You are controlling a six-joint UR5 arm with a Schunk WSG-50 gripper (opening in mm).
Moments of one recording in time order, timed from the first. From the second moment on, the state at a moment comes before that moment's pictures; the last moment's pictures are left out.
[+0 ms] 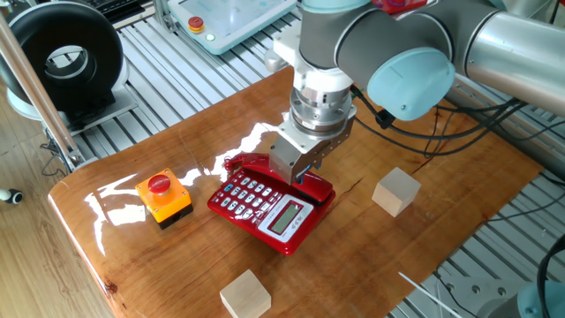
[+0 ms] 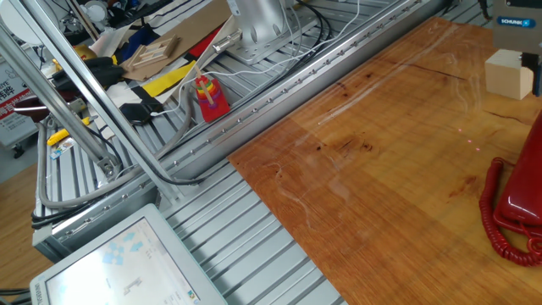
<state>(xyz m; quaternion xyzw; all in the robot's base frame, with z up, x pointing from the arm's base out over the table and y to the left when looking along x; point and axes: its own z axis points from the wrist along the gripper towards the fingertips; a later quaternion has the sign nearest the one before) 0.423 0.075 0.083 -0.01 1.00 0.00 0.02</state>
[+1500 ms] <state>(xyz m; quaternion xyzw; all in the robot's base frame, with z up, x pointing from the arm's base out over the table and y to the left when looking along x) 0.424 0.064 0.084 0.02 1.00 -0.02 0.02</state>
